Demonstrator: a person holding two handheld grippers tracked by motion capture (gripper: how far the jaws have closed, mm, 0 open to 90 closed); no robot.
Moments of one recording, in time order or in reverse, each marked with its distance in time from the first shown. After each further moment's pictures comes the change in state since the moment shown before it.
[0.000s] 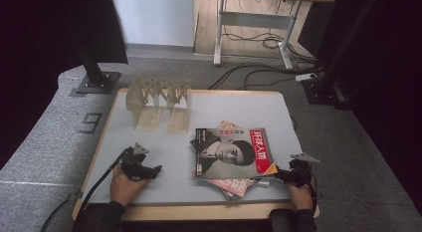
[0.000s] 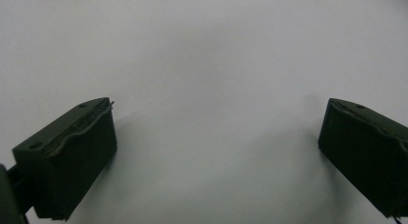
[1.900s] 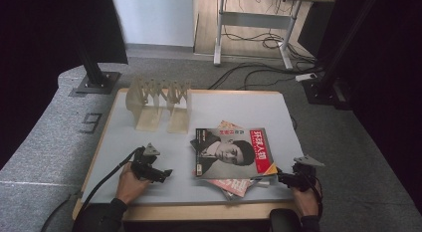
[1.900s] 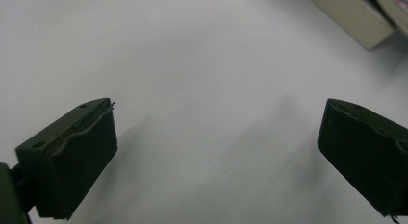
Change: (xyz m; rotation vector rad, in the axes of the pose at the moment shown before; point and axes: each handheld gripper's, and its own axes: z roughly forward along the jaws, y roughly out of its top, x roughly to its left) left arm -0.030 0.021 0.001 0.004 -0.155 0.124; right arm 0.003 -0.001 -0.026 -0.012 -0.001 -0.039
